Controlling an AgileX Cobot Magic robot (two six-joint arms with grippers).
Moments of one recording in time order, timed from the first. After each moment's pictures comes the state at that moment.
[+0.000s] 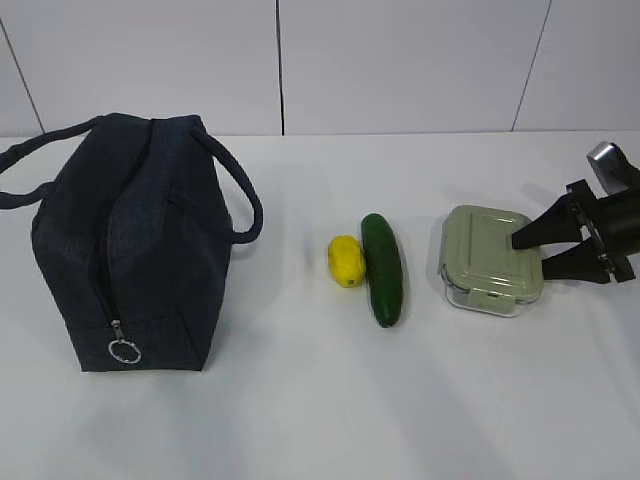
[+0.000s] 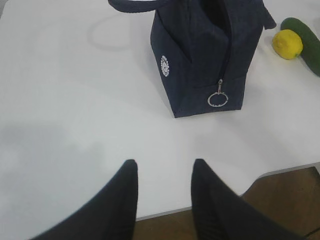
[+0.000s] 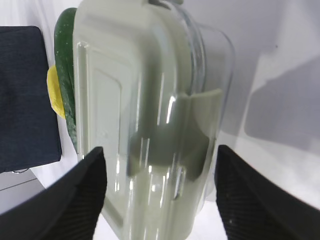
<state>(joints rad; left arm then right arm) -0.10 0.01 -0.51 -0.11 1.11 0.03 -0.37 2.22 -1.39 1.06 1.18 -0.82</state>
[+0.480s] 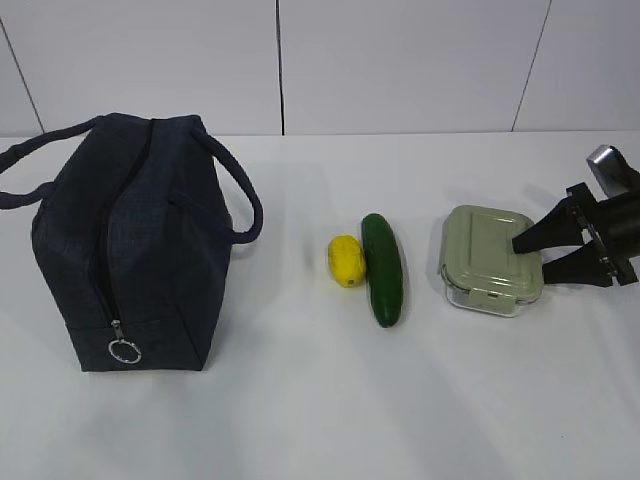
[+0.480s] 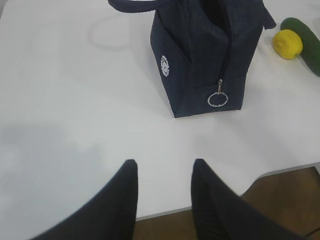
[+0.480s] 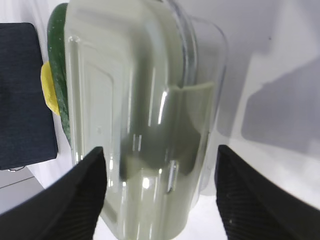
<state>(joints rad) -0.10 0.01 -0.51 -0.11 1.11 0.03 -0.37 2.22 -1.39 1.04 1.18 -0.80</state>
